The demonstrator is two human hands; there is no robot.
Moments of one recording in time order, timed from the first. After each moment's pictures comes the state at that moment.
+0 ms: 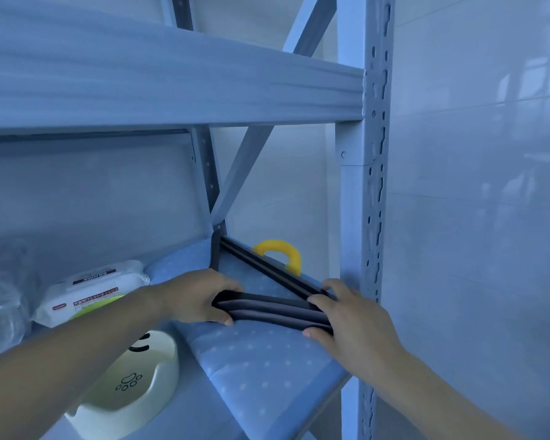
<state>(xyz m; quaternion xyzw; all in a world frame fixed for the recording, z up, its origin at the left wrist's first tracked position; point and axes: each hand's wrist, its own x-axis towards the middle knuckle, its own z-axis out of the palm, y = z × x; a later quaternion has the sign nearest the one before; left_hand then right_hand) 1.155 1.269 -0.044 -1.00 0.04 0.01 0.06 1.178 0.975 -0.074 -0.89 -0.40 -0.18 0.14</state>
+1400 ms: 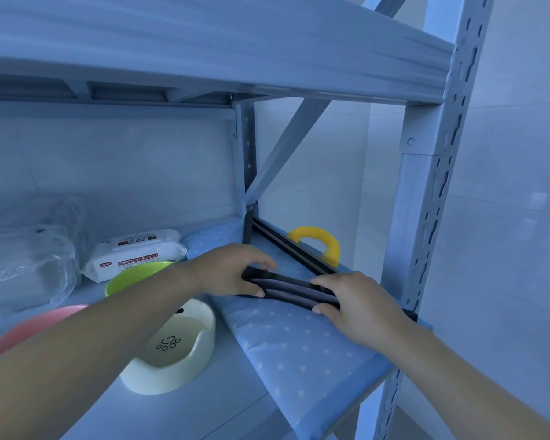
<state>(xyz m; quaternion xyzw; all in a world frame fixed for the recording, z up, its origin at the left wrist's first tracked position) 1.124 1.268 -0.043 -0.99 0.06 -0.07 -0.09 1.194 1.023 -0.068 -0.84 -0.49 -0.13 0.18</state>
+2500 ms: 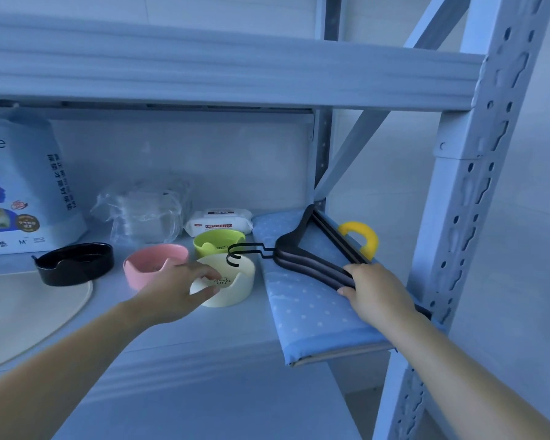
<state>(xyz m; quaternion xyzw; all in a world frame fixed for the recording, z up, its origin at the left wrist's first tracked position) 0.937 1.206 -0.088 -0.93 -0.31 -0.20 -0.05 1.204 1.004 -0.076 -0.84 -0.51 -0.10 0.16</state>
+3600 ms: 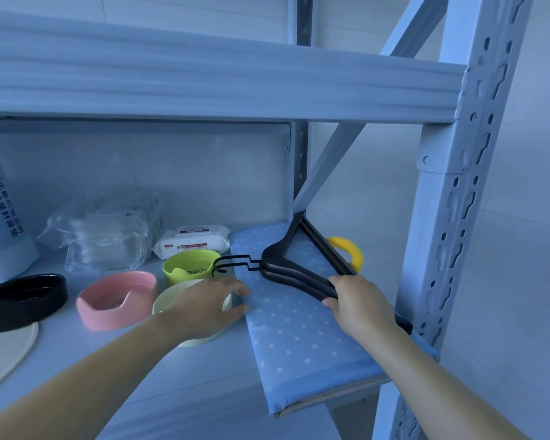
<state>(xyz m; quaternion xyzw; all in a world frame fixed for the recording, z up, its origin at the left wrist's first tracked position) 1.026 1.200 -0.074 -0.96 -0.23 -0.16 -0.06 1.222 1.030 -0.074 -0.86 -0.48 -0.09 0.18</state>
